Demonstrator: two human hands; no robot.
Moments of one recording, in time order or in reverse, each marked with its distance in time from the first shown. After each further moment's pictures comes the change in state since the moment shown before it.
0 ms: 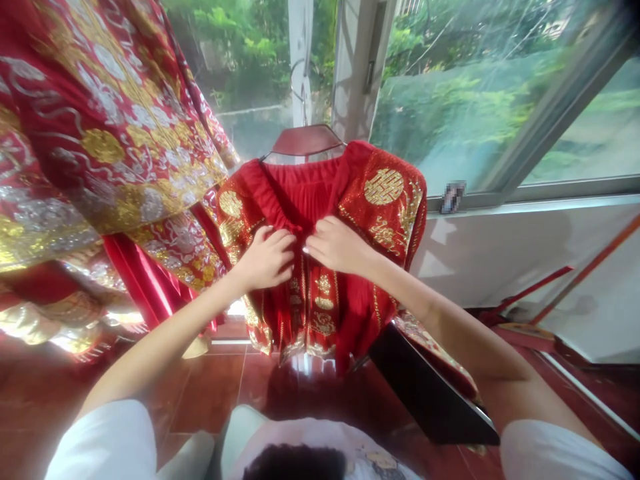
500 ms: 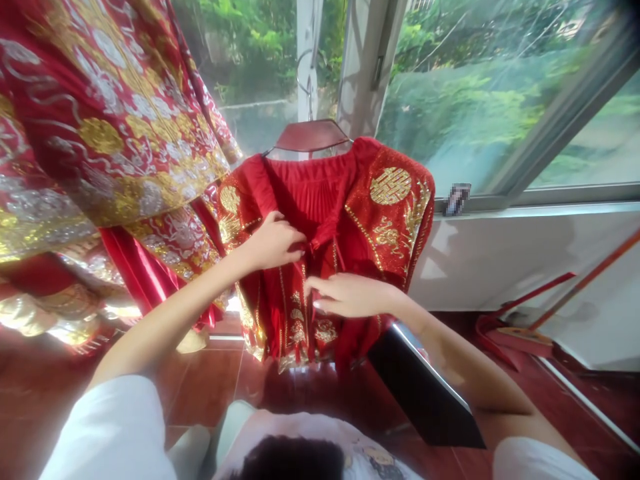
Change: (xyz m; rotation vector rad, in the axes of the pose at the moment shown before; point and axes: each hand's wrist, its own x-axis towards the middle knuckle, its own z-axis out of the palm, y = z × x) left_hand 0.036 -0.010 -0.014 -0.170 -0.176 -0.038; right_hand -0.037 -0.037 -0.024 0.585 -0.621 0.191
